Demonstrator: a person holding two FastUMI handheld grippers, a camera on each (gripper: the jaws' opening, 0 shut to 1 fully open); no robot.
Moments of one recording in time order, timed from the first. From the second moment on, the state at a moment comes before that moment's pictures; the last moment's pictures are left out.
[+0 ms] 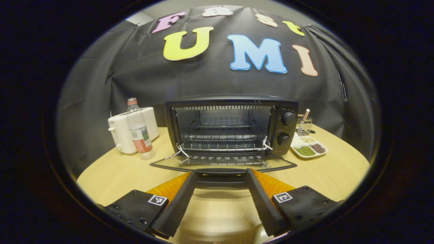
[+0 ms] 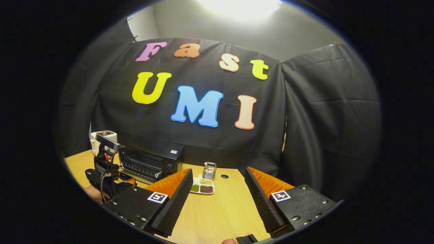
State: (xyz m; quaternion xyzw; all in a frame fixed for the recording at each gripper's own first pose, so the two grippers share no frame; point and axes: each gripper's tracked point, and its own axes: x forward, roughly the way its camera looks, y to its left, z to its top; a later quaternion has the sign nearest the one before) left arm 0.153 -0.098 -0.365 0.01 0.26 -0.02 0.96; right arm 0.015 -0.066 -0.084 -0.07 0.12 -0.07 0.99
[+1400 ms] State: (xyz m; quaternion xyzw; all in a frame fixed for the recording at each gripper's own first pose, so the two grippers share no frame) left arm 0.039 -0.008 -0.080 0.02 0.06 0.03 1.00; right arm 0.001 0.032 -0.221 0.20 0.35 0.11 0.91
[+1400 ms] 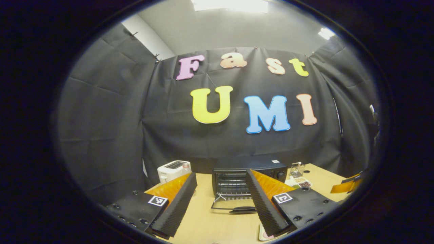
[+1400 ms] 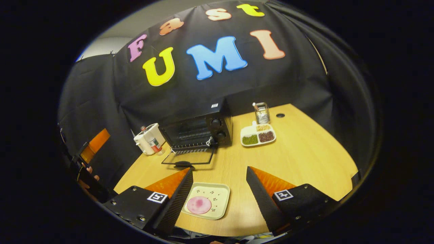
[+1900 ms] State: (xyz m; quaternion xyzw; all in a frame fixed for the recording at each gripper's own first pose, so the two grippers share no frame) left arm -0.010 0.028 -0.074 0.03 0.06 0.09 0.99; right arm -0.027 0.072 -0.300 0.33 0.53 0.17 0.76
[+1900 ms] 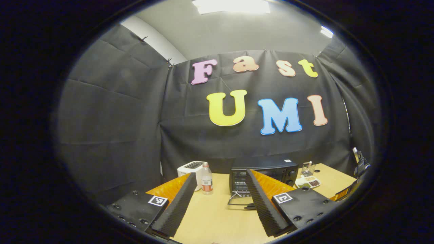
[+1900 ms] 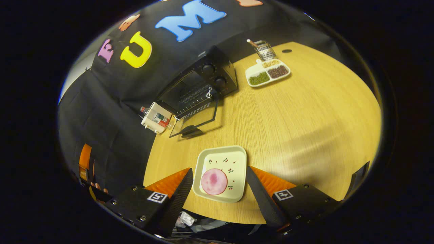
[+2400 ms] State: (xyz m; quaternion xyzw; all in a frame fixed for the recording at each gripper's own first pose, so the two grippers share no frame) left arm -0.013 0.043 -0.071 0.04 0.06 0.11 0.99; right arm -0.039 0.088 -0.362 0.30 0.63 0.19 0.69
